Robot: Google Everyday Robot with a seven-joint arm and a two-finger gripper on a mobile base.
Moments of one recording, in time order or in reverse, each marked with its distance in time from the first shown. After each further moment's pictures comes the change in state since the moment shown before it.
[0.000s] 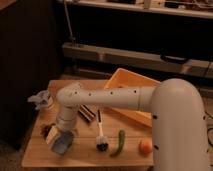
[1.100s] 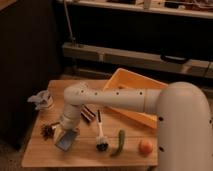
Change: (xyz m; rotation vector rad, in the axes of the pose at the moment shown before) arm 0.004 0.006 -0.010 0.062 0.032 0.009
